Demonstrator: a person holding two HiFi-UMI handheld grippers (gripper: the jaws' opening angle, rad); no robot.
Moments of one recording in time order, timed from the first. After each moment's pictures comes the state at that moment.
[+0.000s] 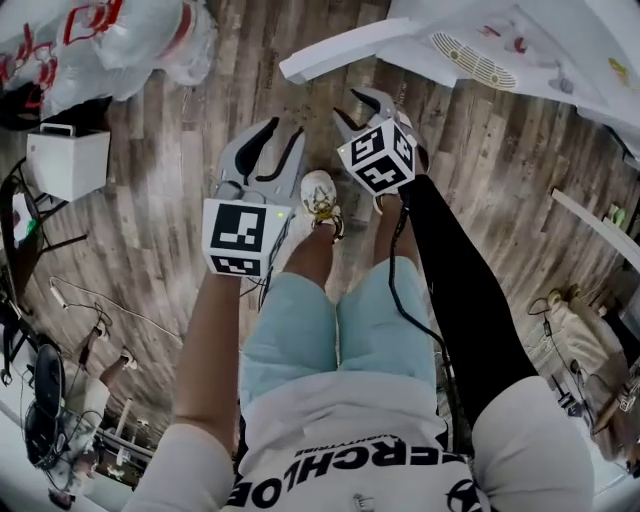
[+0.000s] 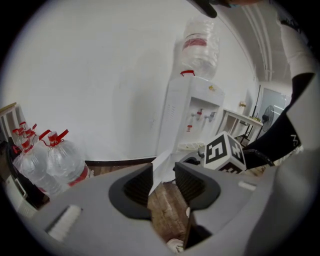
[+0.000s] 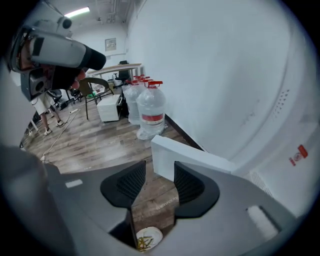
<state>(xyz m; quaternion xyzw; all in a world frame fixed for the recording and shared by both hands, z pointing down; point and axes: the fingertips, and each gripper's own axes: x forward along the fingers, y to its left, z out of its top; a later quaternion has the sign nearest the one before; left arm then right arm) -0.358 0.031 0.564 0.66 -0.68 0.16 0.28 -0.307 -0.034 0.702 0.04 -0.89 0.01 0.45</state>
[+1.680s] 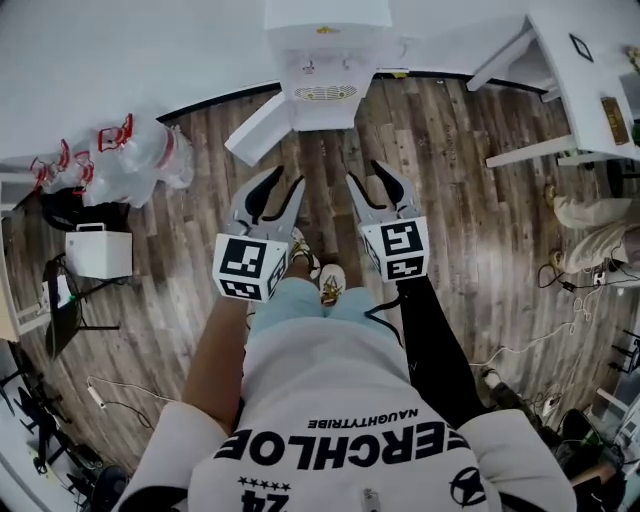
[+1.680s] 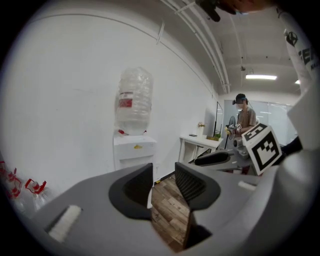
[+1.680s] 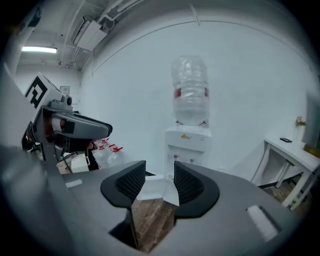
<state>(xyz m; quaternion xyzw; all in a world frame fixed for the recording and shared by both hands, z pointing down) -0.096 0.078 0.263 0.78 -0.60 0.10 0.13 0.014 0.029 0.296 0.35 -0.92 0.07 0.19</state>
